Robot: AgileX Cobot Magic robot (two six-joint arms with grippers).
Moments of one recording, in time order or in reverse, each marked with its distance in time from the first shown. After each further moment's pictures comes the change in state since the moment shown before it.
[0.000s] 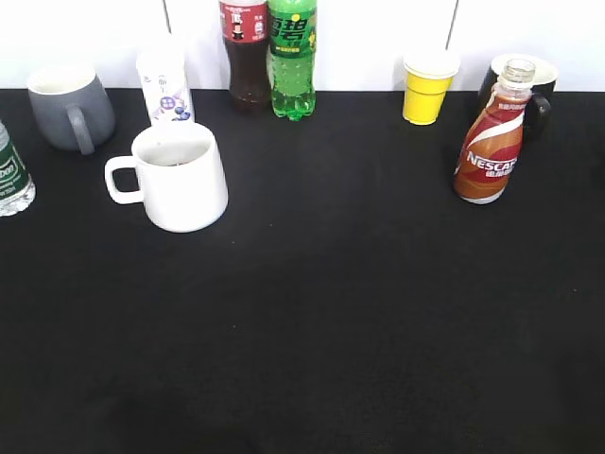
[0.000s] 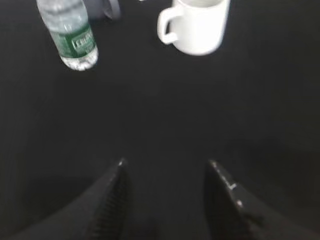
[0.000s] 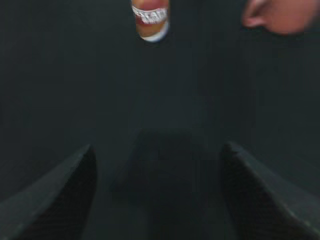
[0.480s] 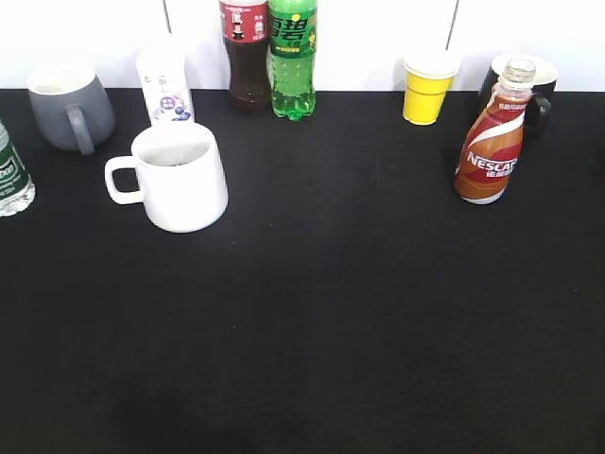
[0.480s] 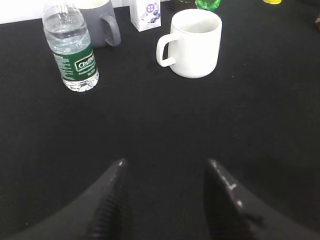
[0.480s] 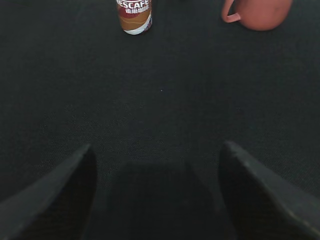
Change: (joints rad) left arm 0.000 -0.117 0.090 -0.007 -0.097 0.005; right arm 0.000 -0.244 0.148 -0.043 0.011 0.001
